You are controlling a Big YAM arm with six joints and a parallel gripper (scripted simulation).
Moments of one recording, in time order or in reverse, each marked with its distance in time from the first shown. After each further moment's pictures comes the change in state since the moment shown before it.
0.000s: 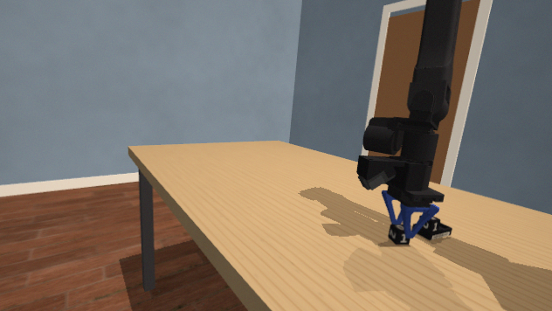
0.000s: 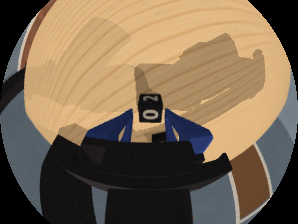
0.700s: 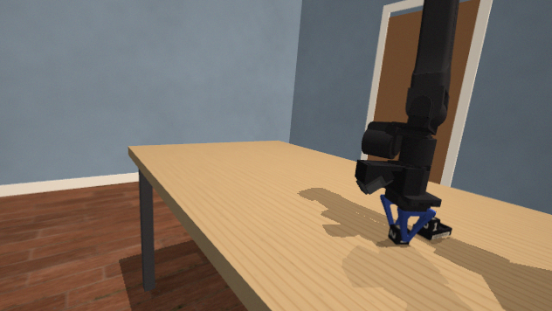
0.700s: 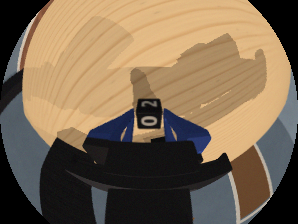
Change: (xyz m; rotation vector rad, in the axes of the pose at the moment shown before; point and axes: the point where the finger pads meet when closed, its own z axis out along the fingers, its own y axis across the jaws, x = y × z) arm -0.003 -0.002 0.009 0.006 -0.005 0.001
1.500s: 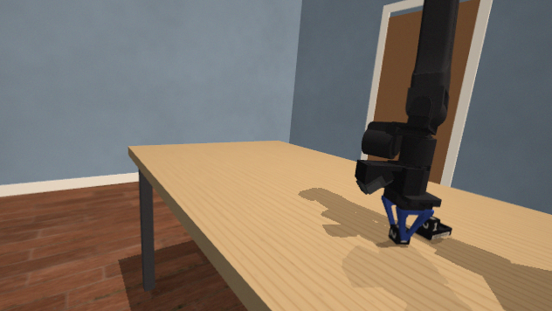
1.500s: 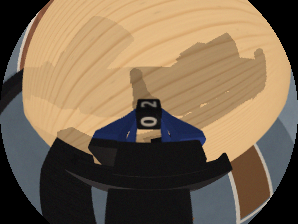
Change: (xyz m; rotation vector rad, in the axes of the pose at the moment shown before) arm 0.000 0.000 0.000 0.000 0.000 0.000
